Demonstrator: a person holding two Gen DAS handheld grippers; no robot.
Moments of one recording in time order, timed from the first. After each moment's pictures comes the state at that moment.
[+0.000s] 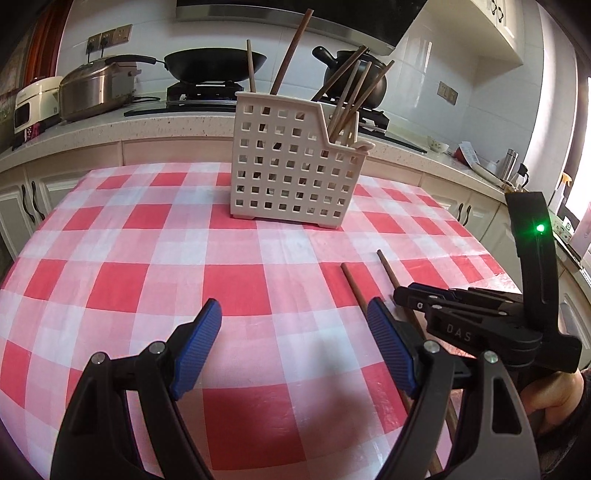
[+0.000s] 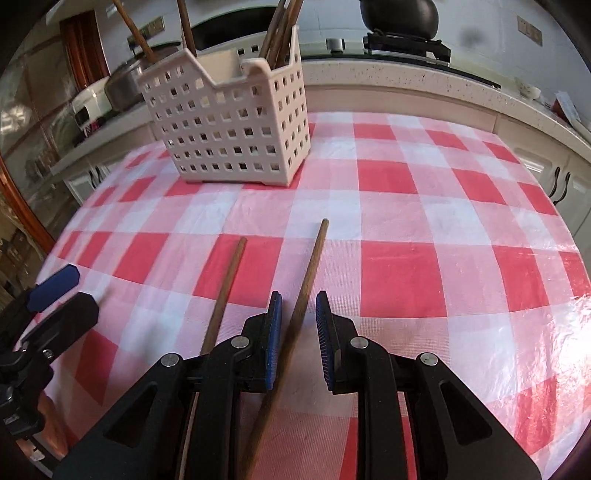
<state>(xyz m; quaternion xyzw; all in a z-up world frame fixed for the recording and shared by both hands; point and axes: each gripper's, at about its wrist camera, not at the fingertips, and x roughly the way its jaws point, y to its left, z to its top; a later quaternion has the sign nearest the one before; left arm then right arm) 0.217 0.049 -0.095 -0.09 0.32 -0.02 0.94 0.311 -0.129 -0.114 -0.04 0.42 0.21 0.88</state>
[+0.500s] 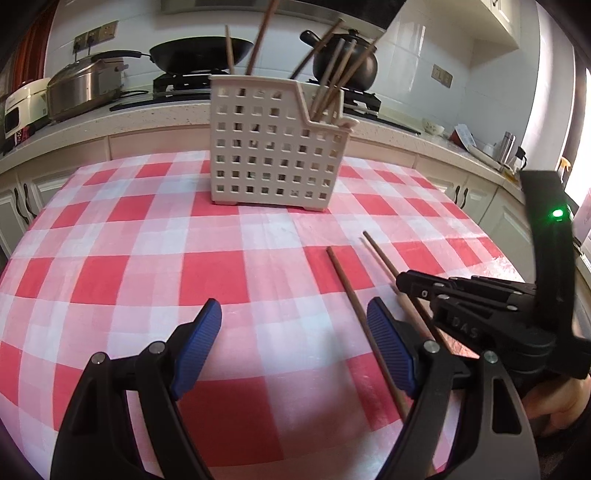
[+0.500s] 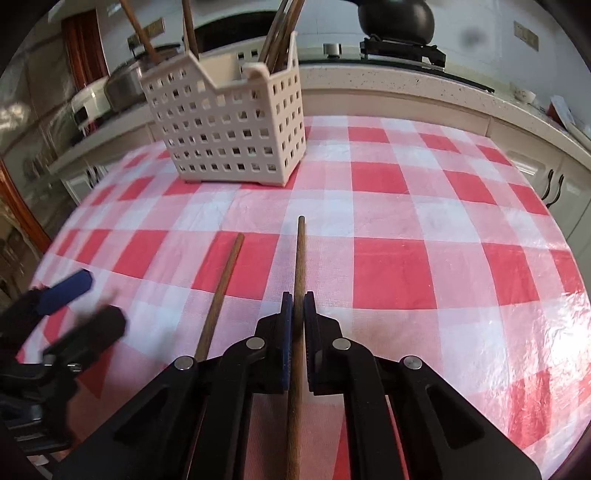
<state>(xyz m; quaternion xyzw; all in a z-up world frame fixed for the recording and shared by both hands) 0.226 0.028 -0.100 -0.08 0.34 -0.03 0.94 0.300 -0.138 -0.111 -0.04 0.41 0.21 0.89</state>
